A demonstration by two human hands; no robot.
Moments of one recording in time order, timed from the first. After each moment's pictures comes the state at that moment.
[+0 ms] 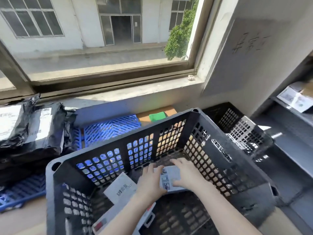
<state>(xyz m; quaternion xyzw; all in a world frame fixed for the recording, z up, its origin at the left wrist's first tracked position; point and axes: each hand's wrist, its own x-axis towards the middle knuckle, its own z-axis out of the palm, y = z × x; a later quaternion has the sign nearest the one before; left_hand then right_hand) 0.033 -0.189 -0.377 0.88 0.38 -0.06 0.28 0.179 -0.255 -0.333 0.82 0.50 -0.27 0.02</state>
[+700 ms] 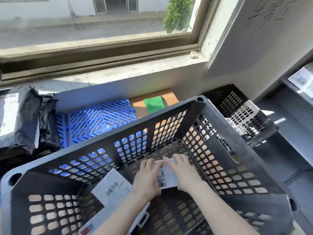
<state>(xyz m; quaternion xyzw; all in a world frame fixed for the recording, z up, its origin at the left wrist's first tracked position) 0.055 -0.176 -0.426 0.90 0.35 -0.06 0.26 0.206 -0.248 -0.392 0.78 0.56 -0.25 0.12</state>
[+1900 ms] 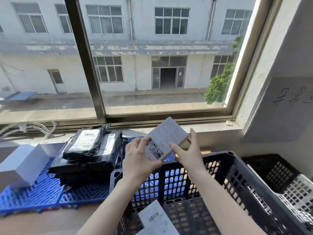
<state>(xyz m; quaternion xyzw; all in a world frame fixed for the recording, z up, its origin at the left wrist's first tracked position) -0.081 -0.140 -0.179 0.77 0.52 0.34 0.14 0.079 -0.188 -0.160 0.61 0.39 -0.34 -0.60</state>
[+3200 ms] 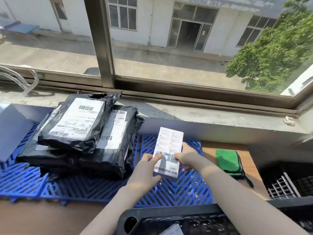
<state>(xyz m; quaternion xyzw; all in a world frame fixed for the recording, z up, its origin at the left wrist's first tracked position) -0.111 0.017 -0.385 0.74 0.54 0.12 0.38 0.065 0.049 -0.346 0.79 0.44 -0.42 -0.10</state>
